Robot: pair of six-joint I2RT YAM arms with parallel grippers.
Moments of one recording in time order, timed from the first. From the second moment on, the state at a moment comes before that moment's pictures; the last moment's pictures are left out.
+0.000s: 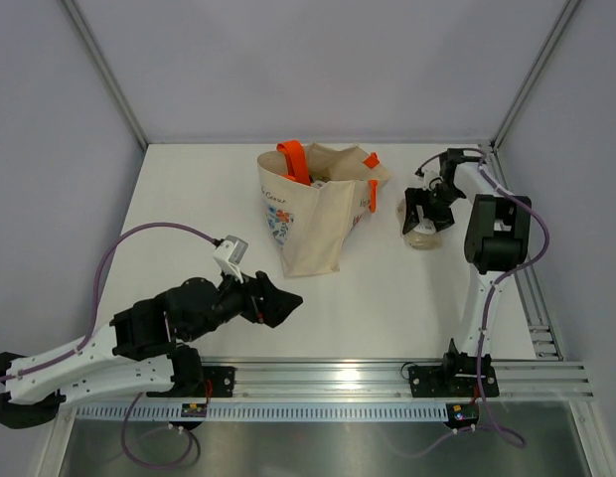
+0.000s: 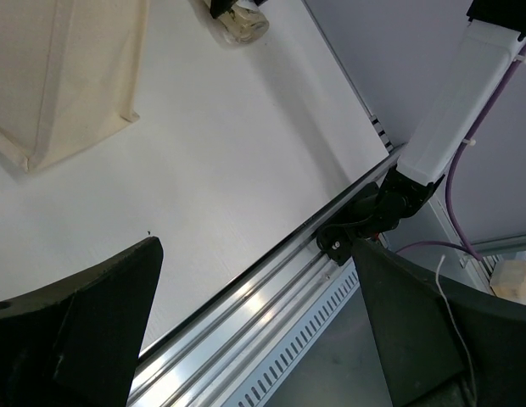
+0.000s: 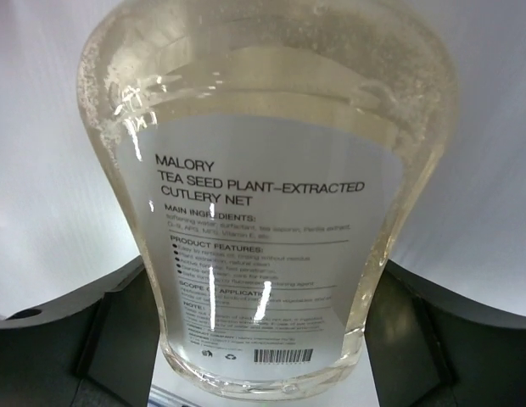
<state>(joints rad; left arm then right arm) -1.22 0.59 0.76 -0.48 -0.32 -0.74 -0.05 2.21 1.75 -1.00 -0.32 -0.17</state>
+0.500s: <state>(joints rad) -1.22 0.59 0.80 -0.51 -0.35 -0.67 -0.20 1.95 1.49 -0.87 -0.92 -0.16</state>
